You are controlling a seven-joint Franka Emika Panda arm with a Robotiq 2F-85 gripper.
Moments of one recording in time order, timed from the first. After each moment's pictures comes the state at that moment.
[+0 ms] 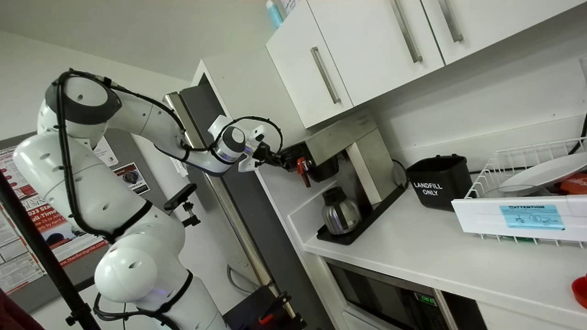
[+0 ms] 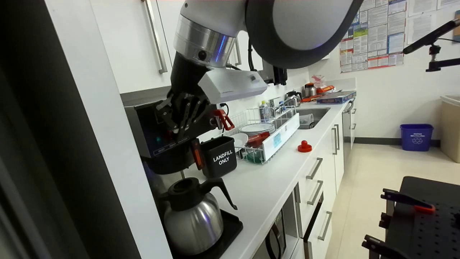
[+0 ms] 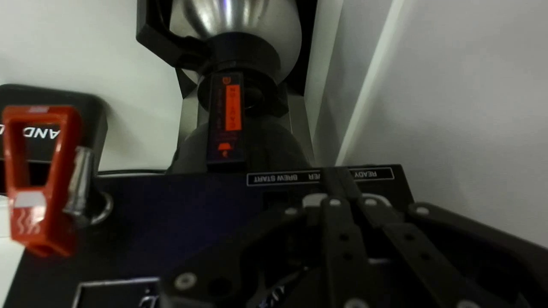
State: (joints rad) arm -0.25 -0.25 0.85 -2.44 -0.18 2.89 0.64
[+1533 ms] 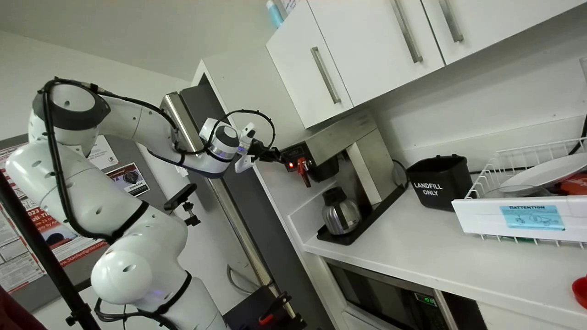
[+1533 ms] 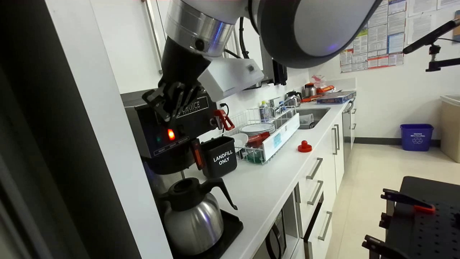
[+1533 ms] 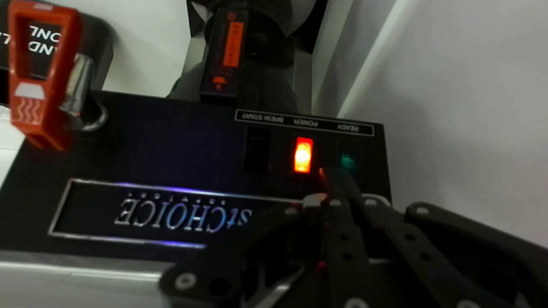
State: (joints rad) arm -0.31 -0.35 0.92 -2.43 -0.33 2.92 0.69
